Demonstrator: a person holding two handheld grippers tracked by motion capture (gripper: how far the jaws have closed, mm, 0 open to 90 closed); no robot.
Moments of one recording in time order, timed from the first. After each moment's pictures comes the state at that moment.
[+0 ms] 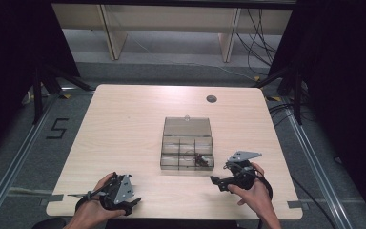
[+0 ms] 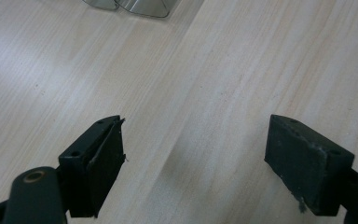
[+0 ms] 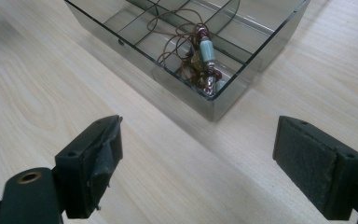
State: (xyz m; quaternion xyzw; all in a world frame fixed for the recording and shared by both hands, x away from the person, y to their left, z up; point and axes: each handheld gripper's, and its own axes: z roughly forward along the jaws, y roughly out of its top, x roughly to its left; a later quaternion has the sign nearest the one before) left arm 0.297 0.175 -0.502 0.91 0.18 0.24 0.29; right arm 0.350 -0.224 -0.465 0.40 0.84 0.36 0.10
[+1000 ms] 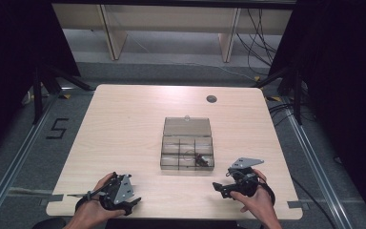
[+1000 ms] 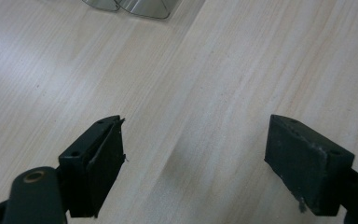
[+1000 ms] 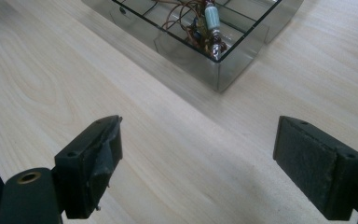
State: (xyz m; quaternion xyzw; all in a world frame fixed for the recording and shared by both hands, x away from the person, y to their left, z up) left arm 0.297 0.175 -0.502 0.91 0.18 0.24 0.29; right arm 0.336 -0.231 -0.478 0.41 0.83 0.36 0.09
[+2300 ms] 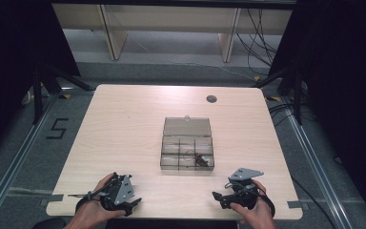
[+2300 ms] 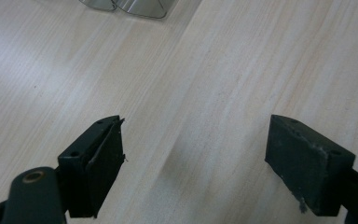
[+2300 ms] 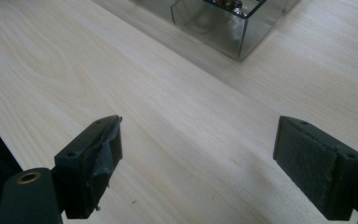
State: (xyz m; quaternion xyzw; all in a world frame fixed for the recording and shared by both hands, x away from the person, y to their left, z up) left arm 0.296 0.173 -0.504 0.91 0.18 0.24 0.30; right arm 0.309 -0.230 -0.490 0.41 0.84 0.34 0.10
